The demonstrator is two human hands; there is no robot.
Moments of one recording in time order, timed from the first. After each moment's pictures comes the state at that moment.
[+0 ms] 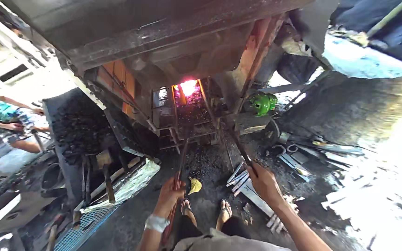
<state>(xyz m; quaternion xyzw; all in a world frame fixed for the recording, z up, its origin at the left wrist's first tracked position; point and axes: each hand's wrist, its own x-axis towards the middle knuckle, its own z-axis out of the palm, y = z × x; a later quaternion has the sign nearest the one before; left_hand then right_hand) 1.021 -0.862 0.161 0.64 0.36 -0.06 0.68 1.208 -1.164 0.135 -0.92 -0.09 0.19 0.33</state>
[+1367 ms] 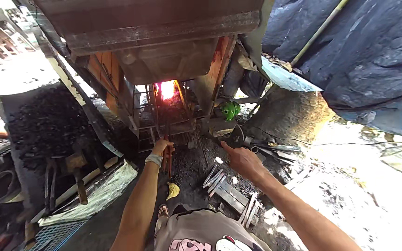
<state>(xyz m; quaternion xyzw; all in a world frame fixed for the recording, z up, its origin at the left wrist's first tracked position) 1.170 -0.834 0.136 0.59 0.40 -0.10 0.69 1.187 -1.167 0.252 -0.96 -0.20 0.21 0.02</state>
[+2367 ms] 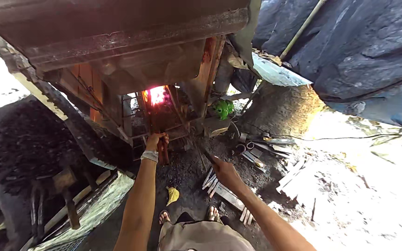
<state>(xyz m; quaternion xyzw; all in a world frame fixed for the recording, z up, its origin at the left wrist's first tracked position) 1.254 -0.816 0.145 0.46 0.34 -0.03 0.82 1.190 -1.147 0.179 -0.92 -0.12 0.26 0.25</state>
